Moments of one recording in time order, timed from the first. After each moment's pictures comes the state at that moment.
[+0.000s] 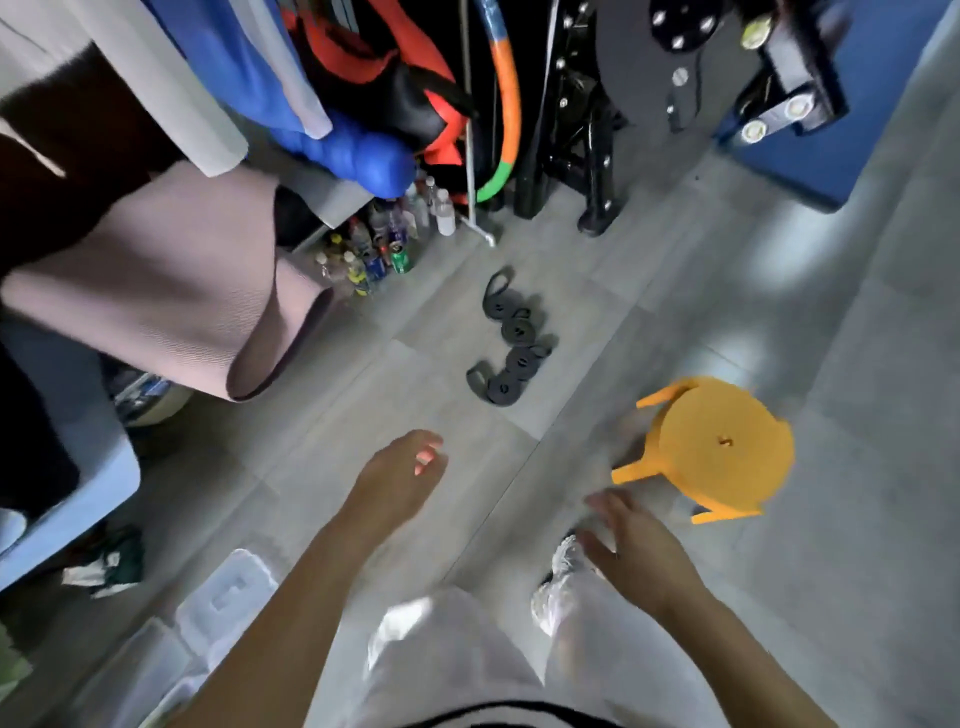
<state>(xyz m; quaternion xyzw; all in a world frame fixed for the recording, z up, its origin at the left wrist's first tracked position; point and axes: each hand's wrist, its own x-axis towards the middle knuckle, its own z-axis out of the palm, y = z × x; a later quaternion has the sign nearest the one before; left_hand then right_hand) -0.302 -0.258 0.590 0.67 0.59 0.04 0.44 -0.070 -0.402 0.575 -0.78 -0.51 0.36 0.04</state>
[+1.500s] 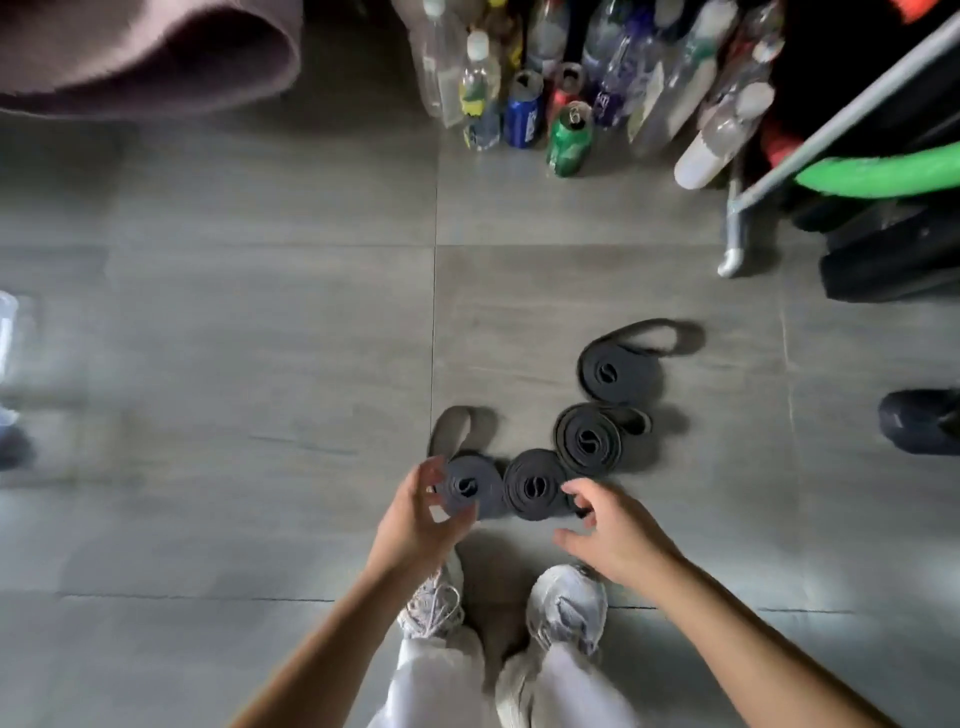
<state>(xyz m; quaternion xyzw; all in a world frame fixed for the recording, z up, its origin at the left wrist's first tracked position) -0.051 0.000 0.055 0.17 0.82 0.24 0.49 0.129 0.132 0.061 -0.48 -0.70 0.47 -0.24</state>
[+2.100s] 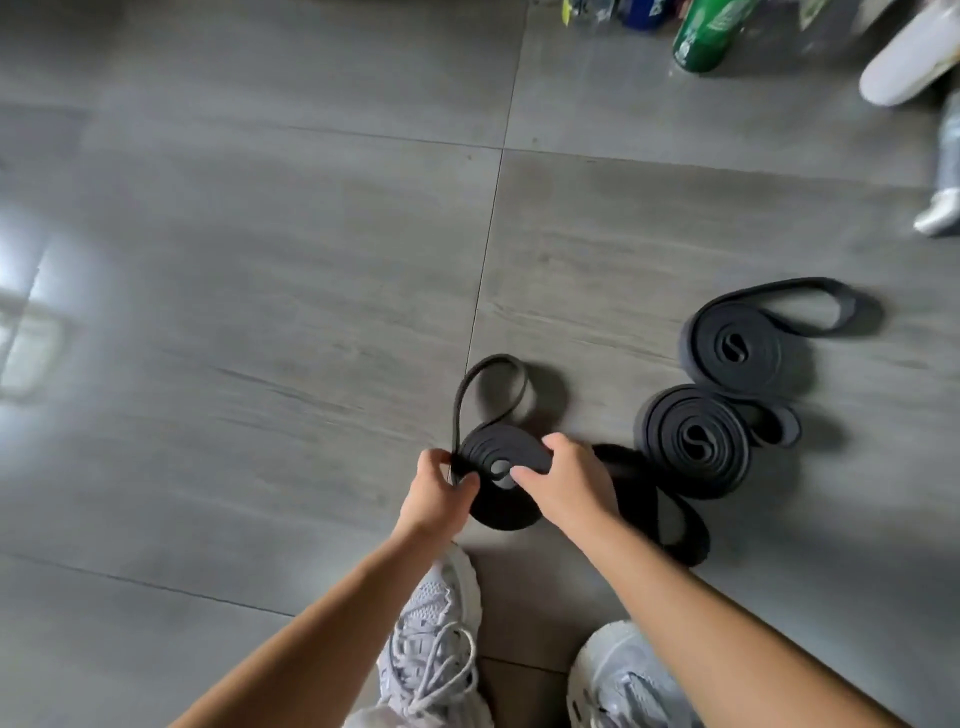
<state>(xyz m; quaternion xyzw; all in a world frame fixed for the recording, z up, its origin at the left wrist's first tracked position) -0.047 -0.032 -0.157 -0.01 0.84 0.25 0.48 0.046 0.080 -0.146 -0.50 -0.74 0.39 -0.21</state>
